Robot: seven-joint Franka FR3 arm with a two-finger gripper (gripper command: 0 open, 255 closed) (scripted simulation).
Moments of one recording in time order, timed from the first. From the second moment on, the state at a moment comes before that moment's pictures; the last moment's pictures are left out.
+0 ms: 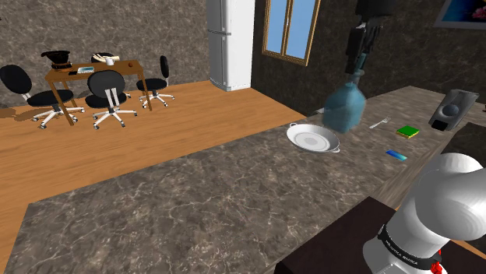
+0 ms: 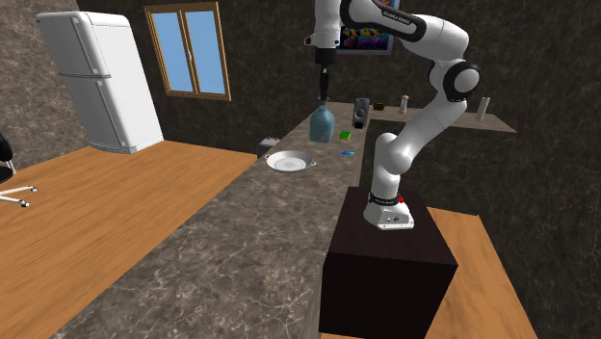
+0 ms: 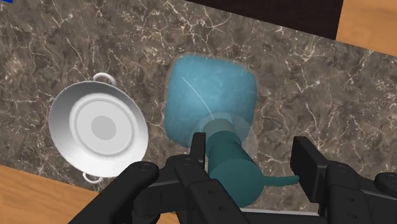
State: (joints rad) arm 0.00 -0.72 0.01 -2.00 -0.04 1.28 -0.02
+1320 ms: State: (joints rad) arm -0.05 -0.73 -0.44 -1.90 -0.34 1.27 -0.52
